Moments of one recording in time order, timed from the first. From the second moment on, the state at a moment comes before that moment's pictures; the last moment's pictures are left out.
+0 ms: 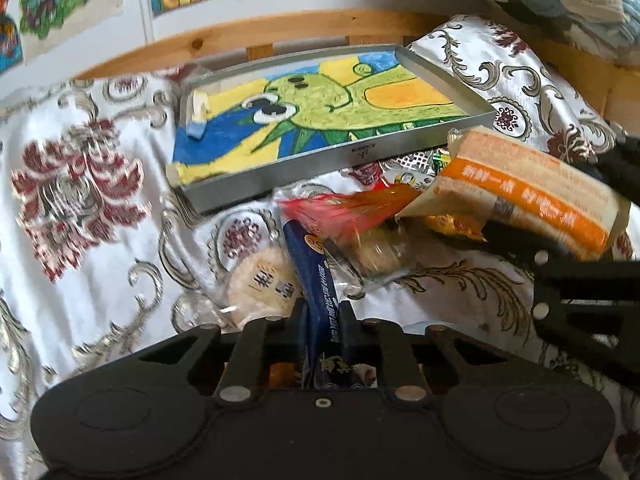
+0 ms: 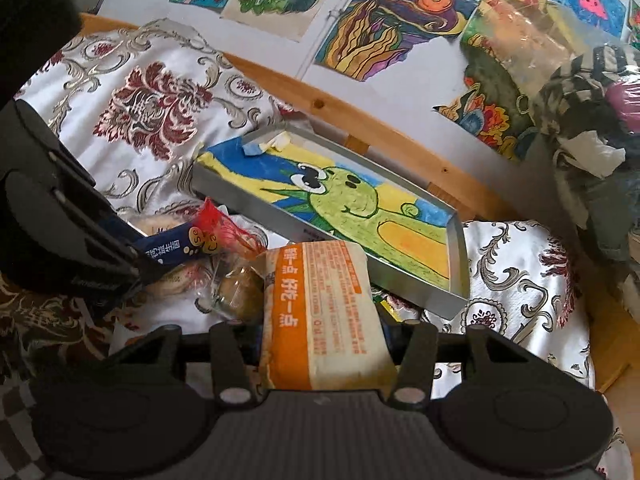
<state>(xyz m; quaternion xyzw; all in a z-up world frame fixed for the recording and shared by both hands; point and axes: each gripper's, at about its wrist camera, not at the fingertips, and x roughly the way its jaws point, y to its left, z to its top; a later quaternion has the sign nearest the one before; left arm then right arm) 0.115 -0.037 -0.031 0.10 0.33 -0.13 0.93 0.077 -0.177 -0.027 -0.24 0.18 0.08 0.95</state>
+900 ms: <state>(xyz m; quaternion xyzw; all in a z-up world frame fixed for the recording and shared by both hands) 0.146 -0.026 0.022 0.08 0.21 -0.07 0.97 0.111 -0.182 -0.010 -0.20 0.15 0.10 0.96</state>
